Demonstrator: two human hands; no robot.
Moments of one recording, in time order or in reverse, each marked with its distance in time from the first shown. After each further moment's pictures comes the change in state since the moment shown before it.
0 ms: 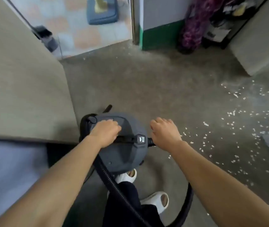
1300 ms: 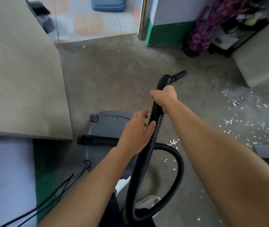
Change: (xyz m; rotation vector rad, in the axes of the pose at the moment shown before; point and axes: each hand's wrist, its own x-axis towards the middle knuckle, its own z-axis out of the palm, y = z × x) left_hand 0.028 0.047 -0.008 -1.100 0.557 -0.199; right_hand 0.153 -0.026 -0.038 0.943 0.064 0.785
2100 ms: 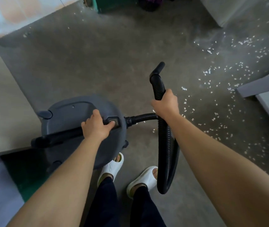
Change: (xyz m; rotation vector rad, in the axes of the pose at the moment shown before) left_hand 0.008 -0.092 0.087 0.626 -0.169 -0.408; right_hand 0.006 0.213 -0.059 -0.083 0.194 0.070
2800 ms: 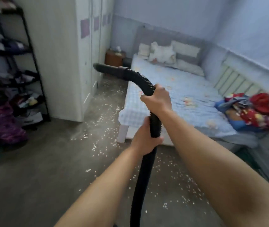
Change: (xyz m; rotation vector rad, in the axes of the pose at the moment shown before) left_hand -0.402 0.409 -0.168 -0.490 -0.712 1.461; right_hand -0.283 0.022 -0.514 0.237 1.021 0.131
